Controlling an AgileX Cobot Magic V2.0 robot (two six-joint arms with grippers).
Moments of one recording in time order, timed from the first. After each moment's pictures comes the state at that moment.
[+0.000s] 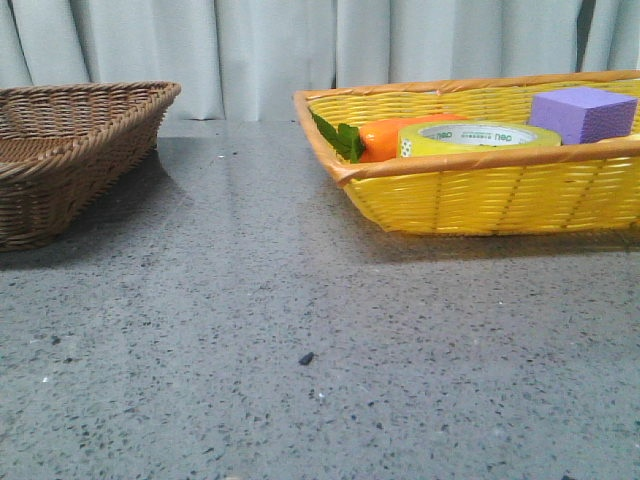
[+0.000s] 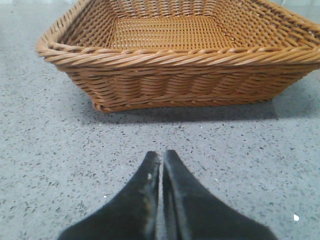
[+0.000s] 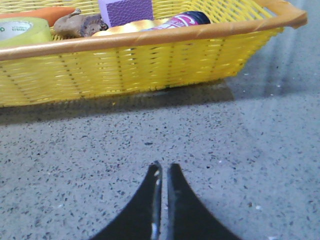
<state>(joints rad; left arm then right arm) -0.10 -0.01 0.00 -0.01 0.33 -0.04 -0.07 -0.01 0.01 -0.07 0.33 0.10</state>
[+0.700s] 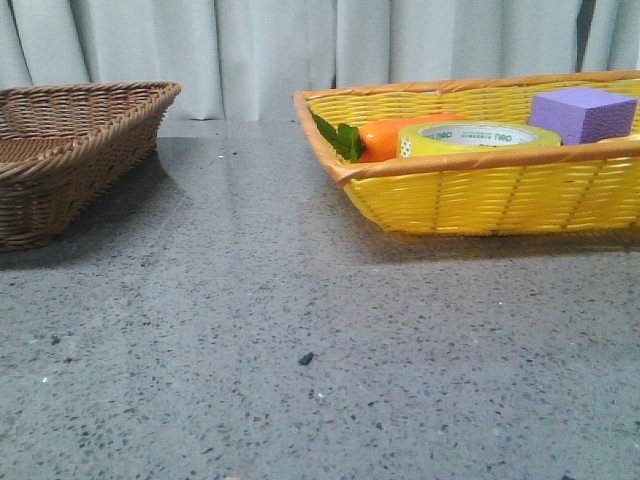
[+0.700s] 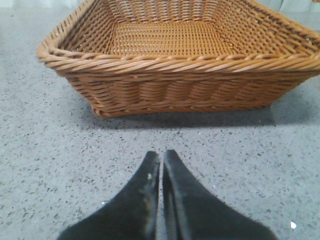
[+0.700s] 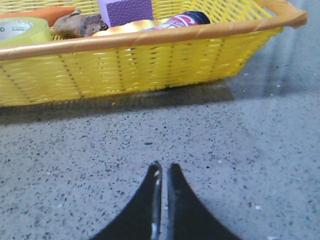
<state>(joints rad) -0.10 -0.01 0.00 -0.02 0.31 -0.04 -0.07 -0.01 0.01 -0.07 0.33 0.10</state>
